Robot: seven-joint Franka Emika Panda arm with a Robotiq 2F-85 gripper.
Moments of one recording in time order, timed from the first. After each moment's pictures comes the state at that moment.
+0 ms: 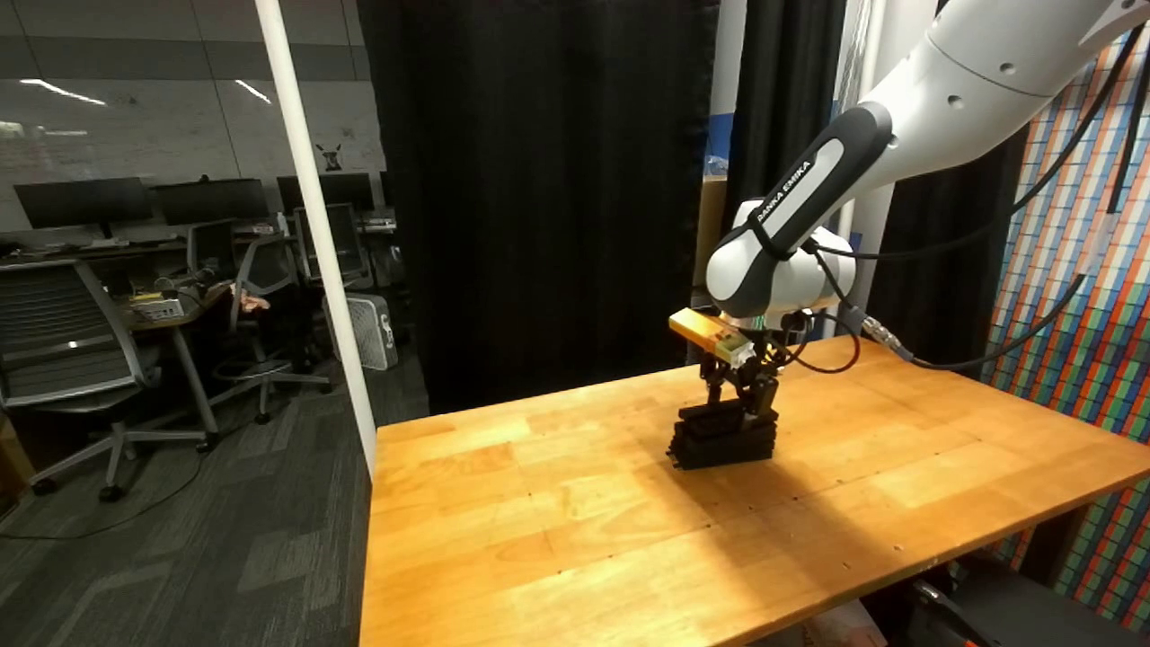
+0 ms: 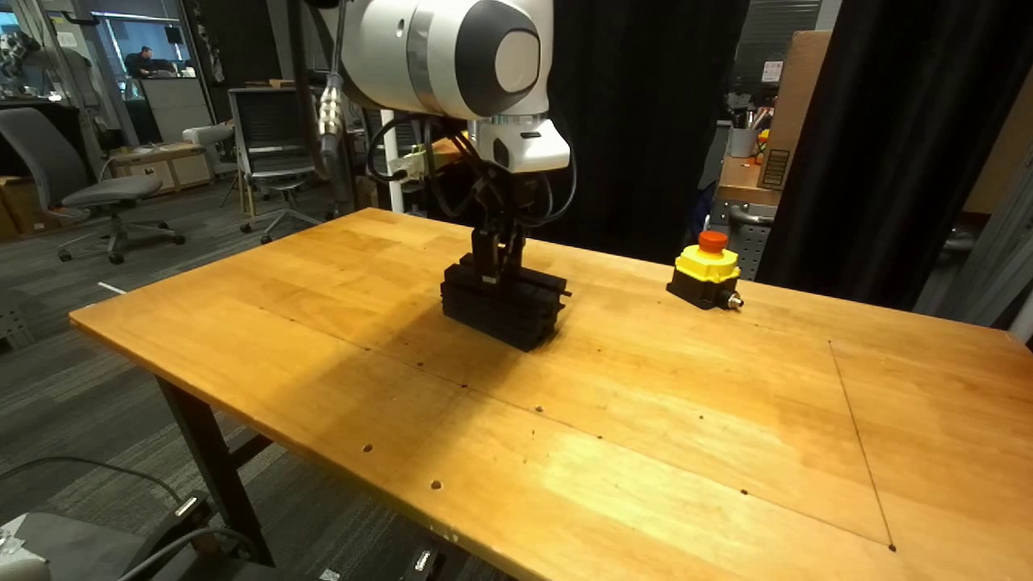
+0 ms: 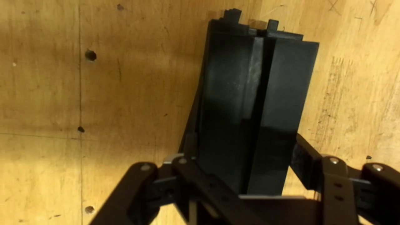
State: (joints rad) arm -0.07 0.14 -0.10 -2.35 0.10 2.57 1.43
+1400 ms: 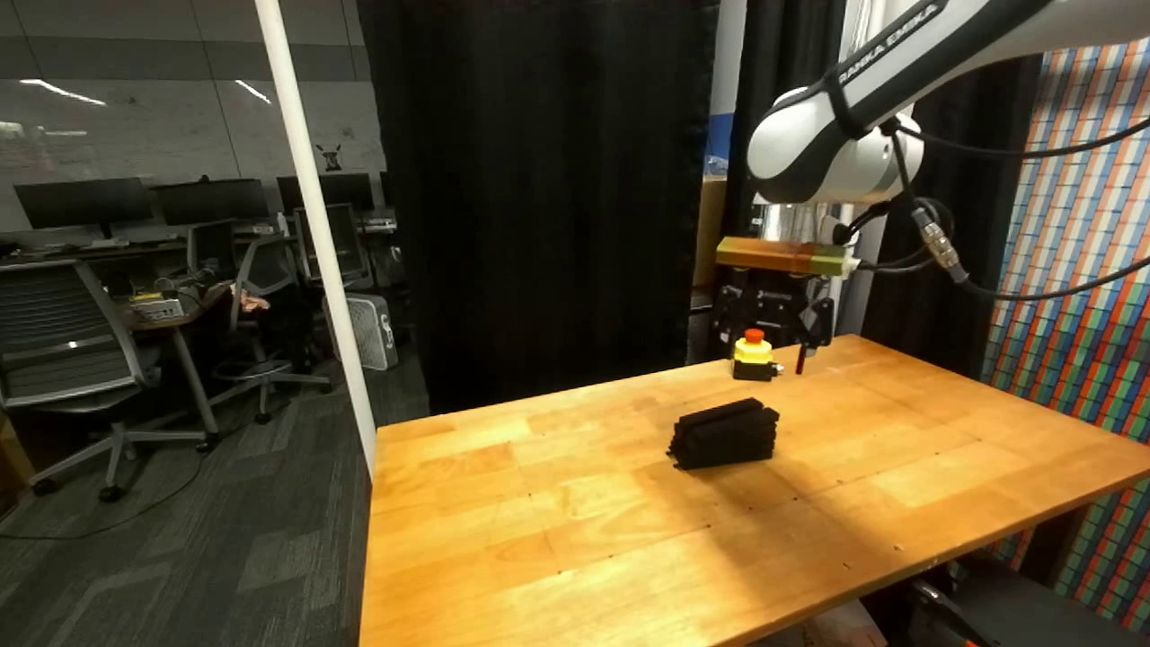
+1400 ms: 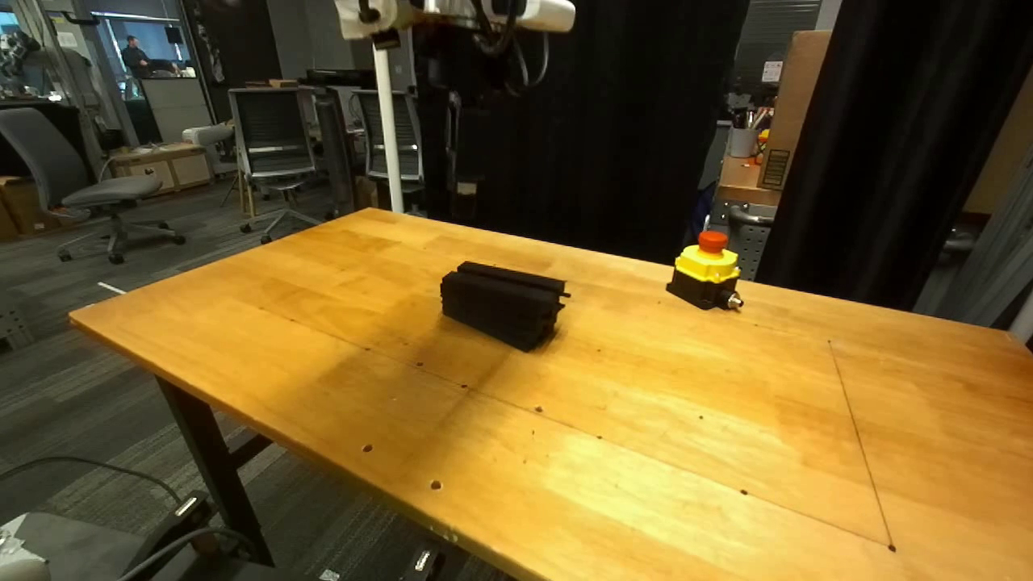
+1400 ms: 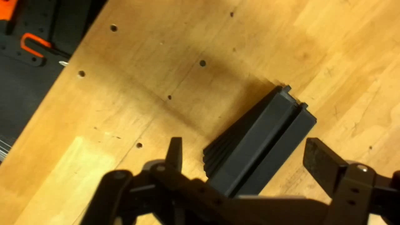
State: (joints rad) arm -0.07 -0.23 -0.09 -2.39 0.09 2.13 0.91
